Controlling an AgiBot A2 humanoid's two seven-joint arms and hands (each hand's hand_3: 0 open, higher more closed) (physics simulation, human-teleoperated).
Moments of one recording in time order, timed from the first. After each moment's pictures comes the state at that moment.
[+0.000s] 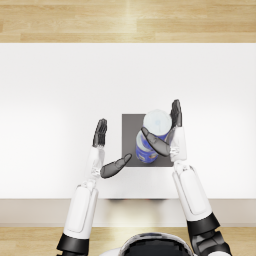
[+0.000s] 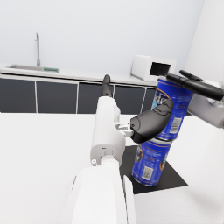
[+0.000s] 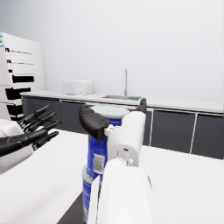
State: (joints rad) left arm 0.25 1.42 0.22 -1.67 1.22 0.00 0.00; right arm 0.53 -1.56 0.35 1.53 1.38 -0.33 -0.27
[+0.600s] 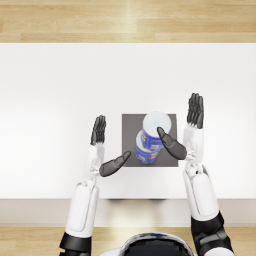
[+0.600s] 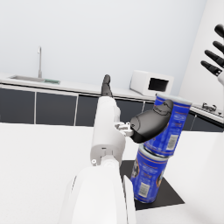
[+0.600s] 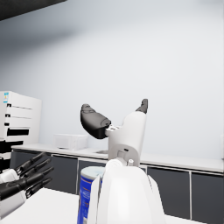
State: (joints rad) left arm 0.28 1.47 0.18 -1.71 1.22 0.00 0.00; right arm 0.64 -1.55 0.27 1.76 1.38 -0.35 -0.27
